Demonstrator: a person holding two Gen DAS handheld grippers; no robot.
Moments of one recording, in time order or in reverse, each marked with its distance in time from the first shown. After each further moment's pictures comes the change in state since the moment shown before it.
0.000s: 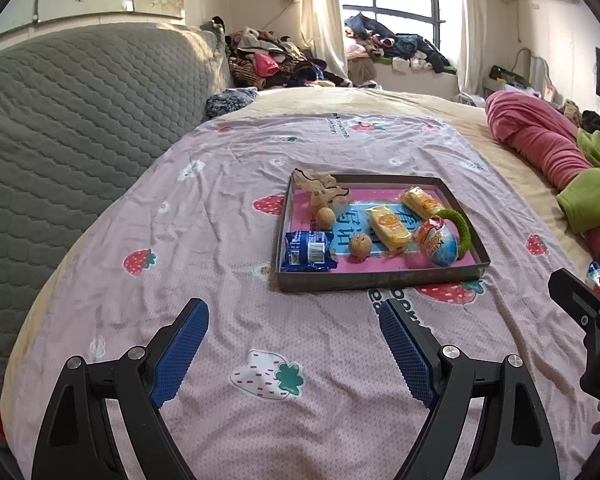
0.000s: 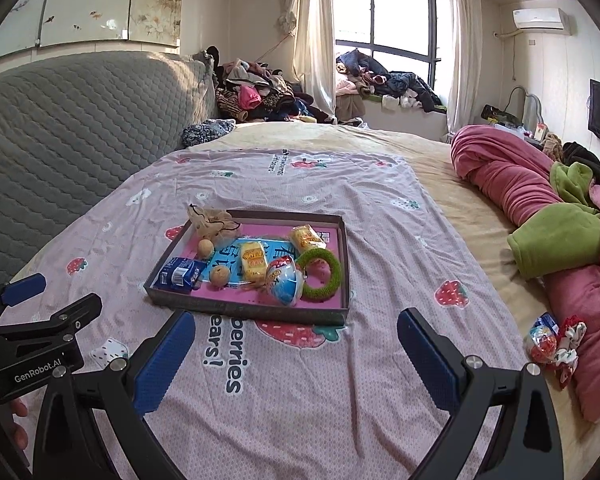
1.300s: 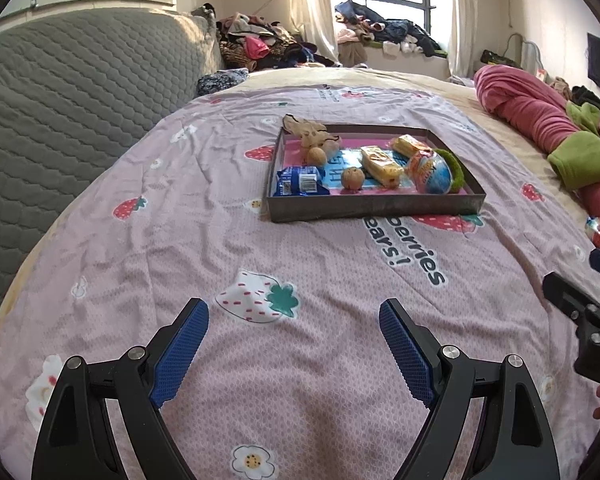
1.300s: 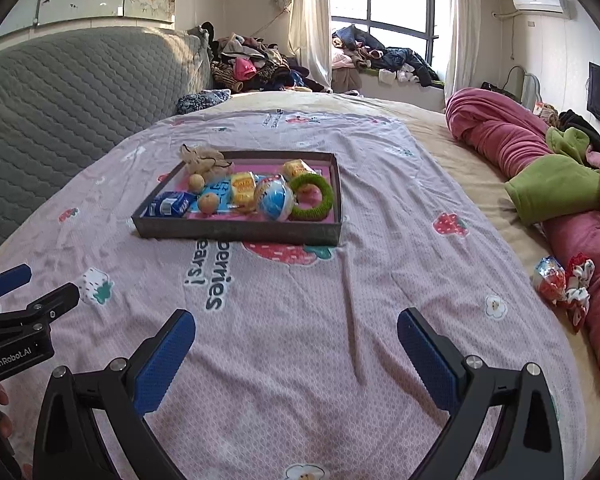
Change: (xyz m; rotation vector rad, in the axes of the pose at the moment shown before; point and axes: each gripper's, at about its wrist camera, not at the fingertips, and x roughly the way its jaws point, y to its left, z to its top) left arm 0.009 -0.003 -0.080 0.031 0.041 -0.029; right arm 0.013 -0.012 -0.082 0.006 0.104 -0.001
